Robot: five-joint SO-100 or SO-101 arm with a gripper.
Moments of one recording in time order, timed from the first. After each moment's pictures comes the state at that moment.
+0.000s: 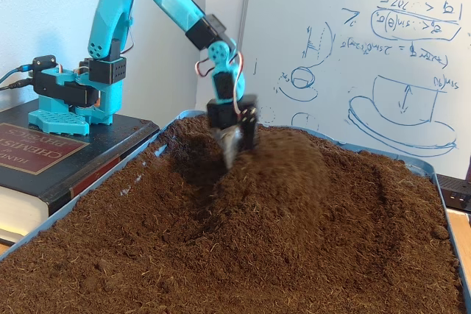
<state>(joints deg) -6.6 82.3 117.2 22.7 -8.0</state>
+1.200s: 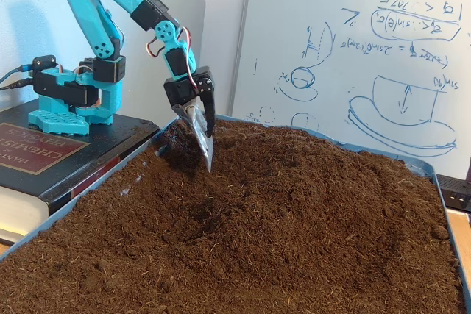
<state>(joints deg) -20.0 119.3 159.2 17.8 -2.7</state>
